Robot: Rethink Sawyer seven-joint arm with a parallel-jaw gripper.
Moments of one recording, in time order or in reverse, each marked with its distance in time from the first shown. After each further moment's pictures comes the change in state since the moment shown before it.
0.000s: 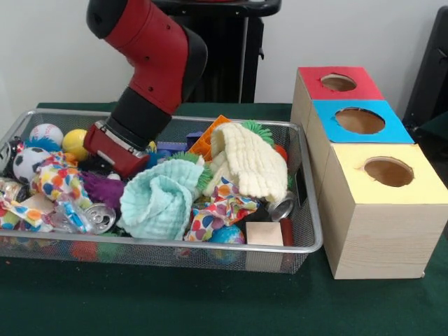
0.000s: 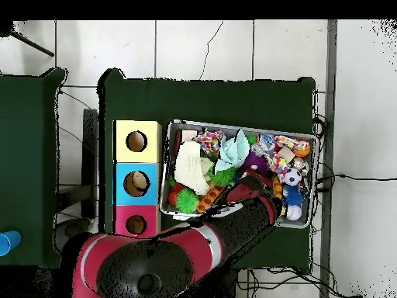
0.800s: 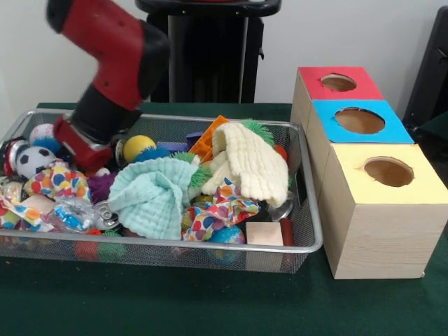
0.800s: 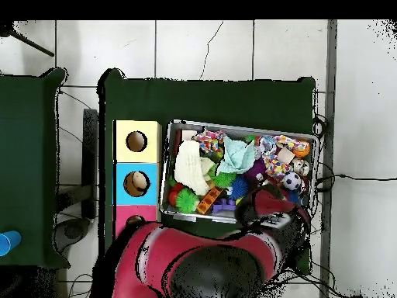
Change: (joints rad) arm -0.237 -0.134 0.167 0.034 -0.031 0.114 -0.002
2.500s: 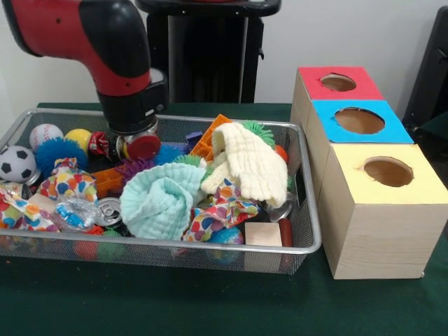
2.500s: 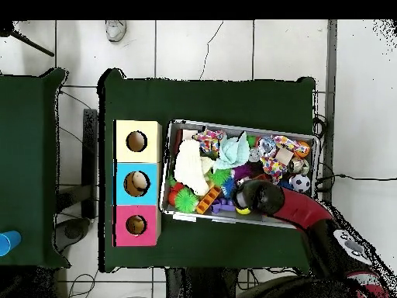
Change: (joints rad) arm -0.489 -0.364 0.753 0.221 -0.096 0.588 -0.012
